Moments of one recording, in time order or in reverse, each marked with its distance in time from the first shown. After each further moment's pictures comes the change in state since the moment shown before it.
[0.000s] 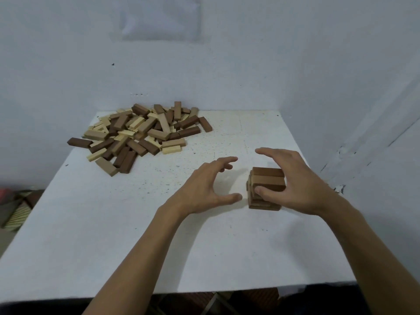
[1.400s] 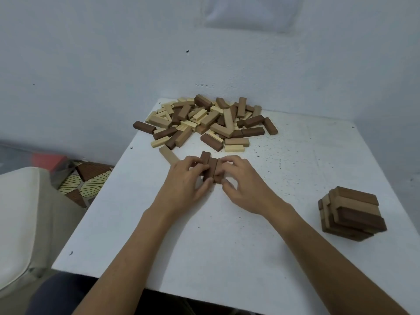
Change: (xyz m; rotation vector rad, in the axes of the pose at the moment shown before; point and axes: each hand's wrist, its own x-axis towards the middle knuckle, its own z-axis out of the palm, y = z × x) left_hand -0.080 -0.132 -0.080 0.425 0.391 -0.170; right_hand 0.121 -0.109 0.175 0.100 -0.087 -0.361
